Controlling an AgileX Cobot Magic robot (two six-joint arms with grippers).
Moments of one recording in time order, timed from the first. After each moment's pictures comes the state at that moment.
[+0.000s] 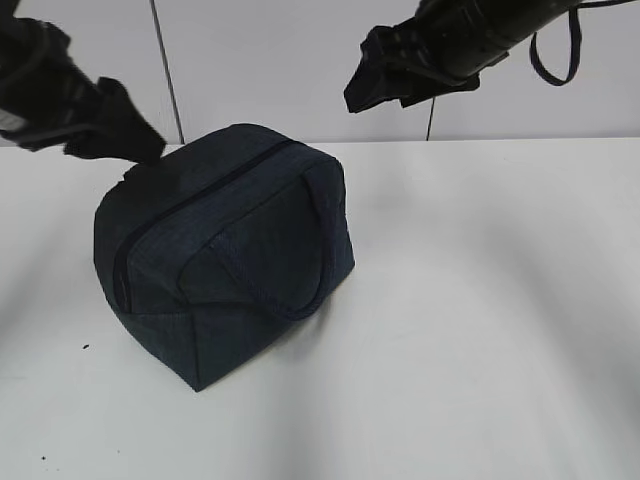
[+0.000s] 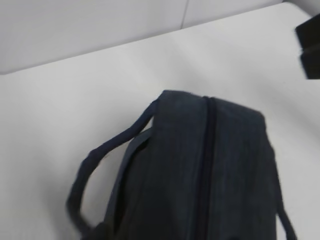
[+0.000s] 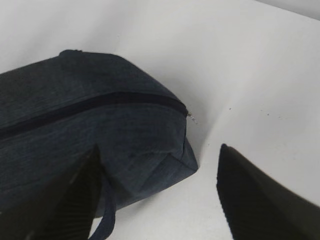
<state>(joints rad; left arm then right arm) -0.27 1.40 -1.14 -0.39 0.75 0.48 0.28 1.77 -1.57 0.51 0.79 -0.45</state>
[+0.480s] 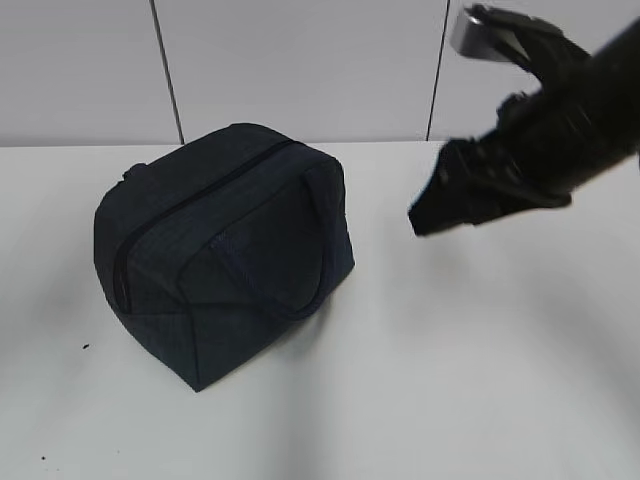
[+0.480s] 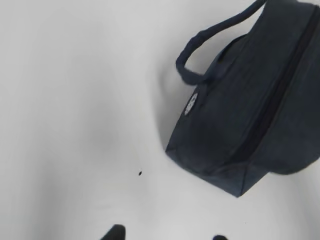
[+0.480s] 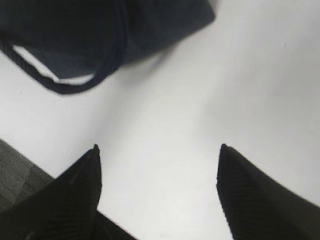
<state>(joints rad) -0.27 1.02 -0.95 -0.01 1.02 -0.02 0.28 1.44 -1.07 0.51 0.82 -0.41</state>
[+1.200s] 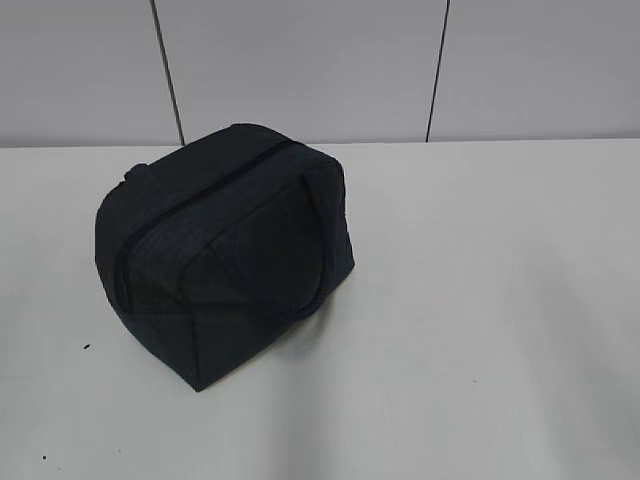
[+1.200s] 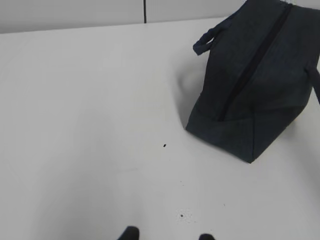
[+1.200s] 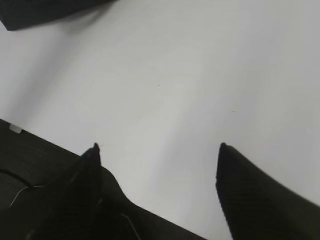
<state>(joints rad) -0.27 0.20 -0.54 0.07 1.11 -0.03 0.28 0.52 -0.61 0.10 0.98 -0.15</state>
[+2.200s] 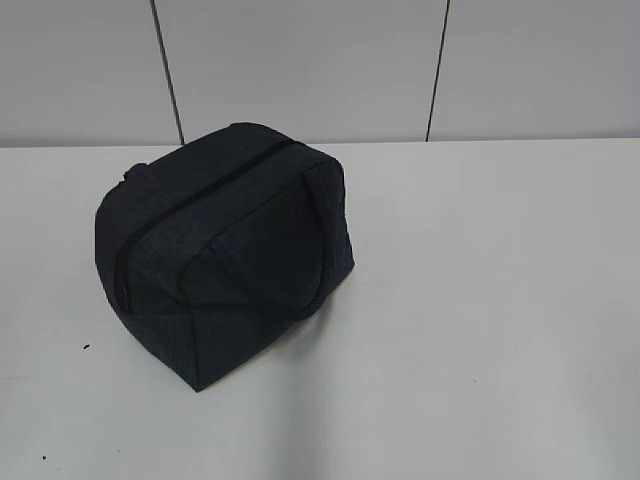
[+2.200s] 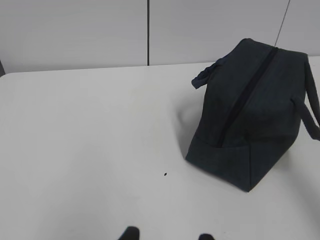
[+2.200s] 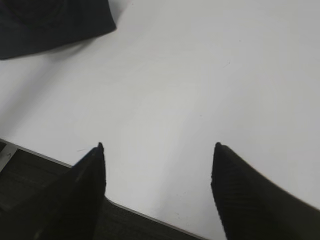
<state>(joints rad) -0.27 0.01 -0.52 0.07 1.11 -0.03 0.28 -0.02 -0.50 0.00 1.15 -0.08</state>
